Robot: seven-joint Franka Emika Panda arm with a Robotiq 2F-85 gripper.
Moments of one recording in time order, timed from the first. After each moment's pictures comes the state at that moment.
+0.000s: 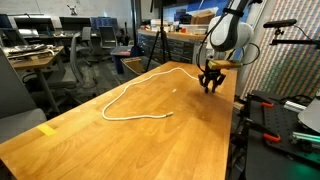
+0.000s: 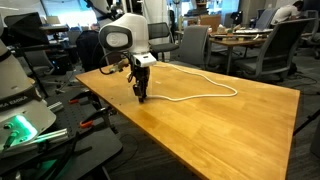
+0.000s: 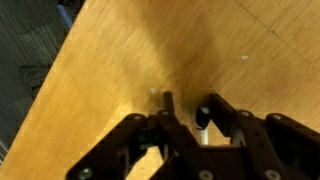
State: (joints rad) arm -0.04 0.32 -0.13 -2.61 0.19 2.87 0.49
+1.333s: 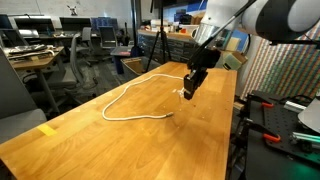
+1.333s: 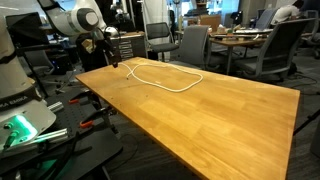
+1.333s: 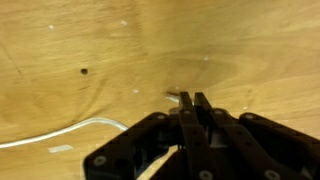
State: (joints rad) arm 0.42 0.03 0.03 -2.74 -0.29 3.01 0.76
